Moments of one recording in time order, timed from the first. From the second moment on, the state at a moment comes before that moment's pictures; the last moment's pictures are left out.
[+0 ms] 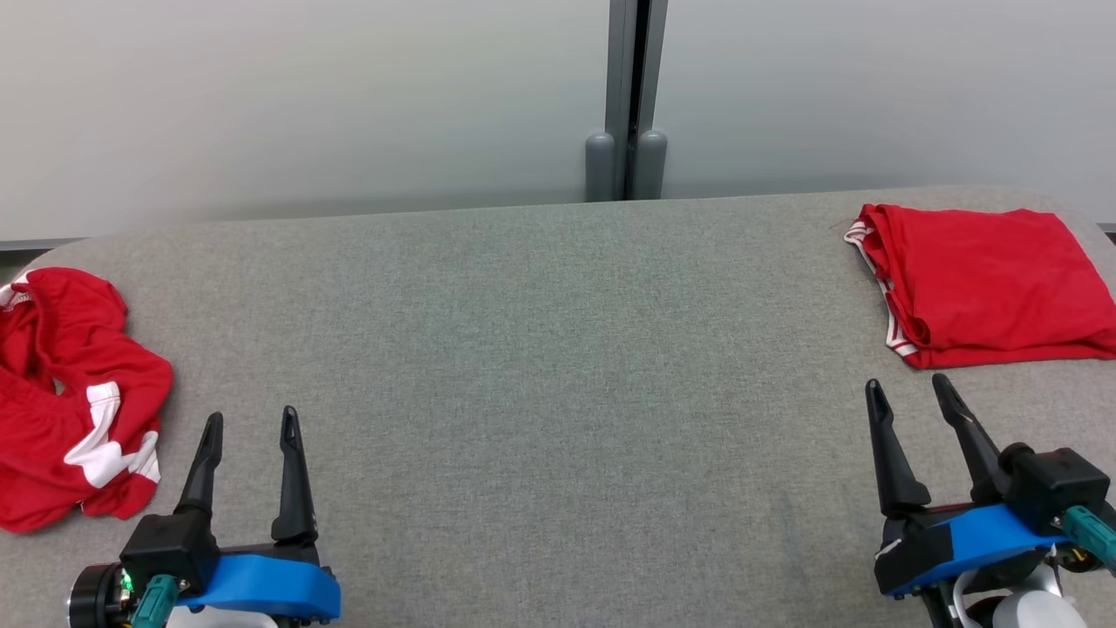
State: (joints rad) left arm -0.02 0.24 -0.19 0.15 -0.33 0.12 -0.24; right arm -0.08 -0.09 -0.04 0.14 0.16 0.13 -0.14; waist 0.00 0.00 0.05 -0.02
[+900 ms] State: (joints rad) left arm -0.03 0.26 -0.19 0.14 -0.34 0.14 -0.23; right arm -0.07 -0.07 -0.04 0.12 0.14 0.13 -0.11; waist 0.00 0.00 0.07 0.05
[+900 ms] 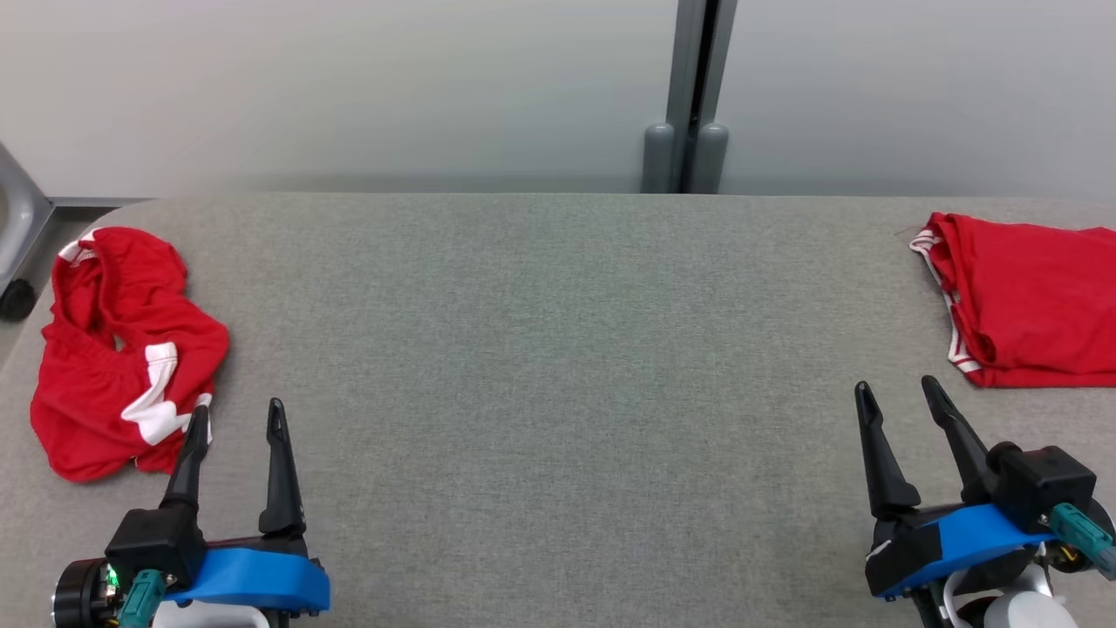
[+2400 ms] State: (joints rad) left arm -0.09 0.33 -0.10 0.13 -0.40 0.18 -0.24; right arm -0.12 -0.08 0.02 0.14 0.14 0.13 -0.09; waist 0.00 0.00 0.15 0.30
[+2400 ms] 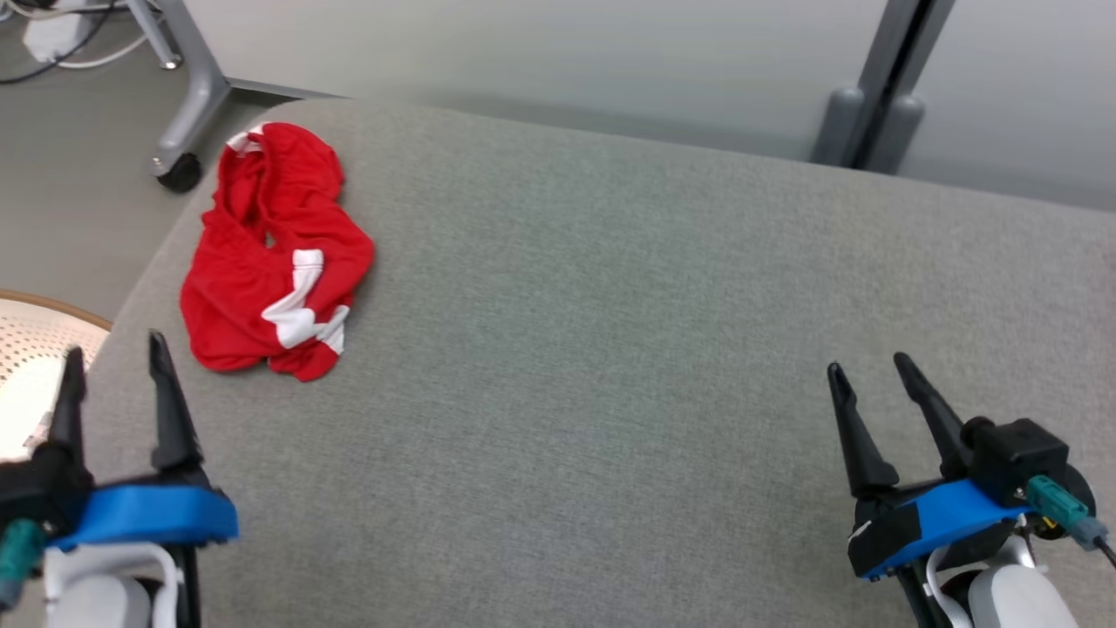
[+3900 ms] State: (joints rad) left arm -0.86 0.44 -0.10 0.98 -0.60 -0.08 0.22; right arm -0.28 -0.20 -0.08 -0.14 0.09 0.13 0.01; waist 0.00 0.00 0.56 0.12
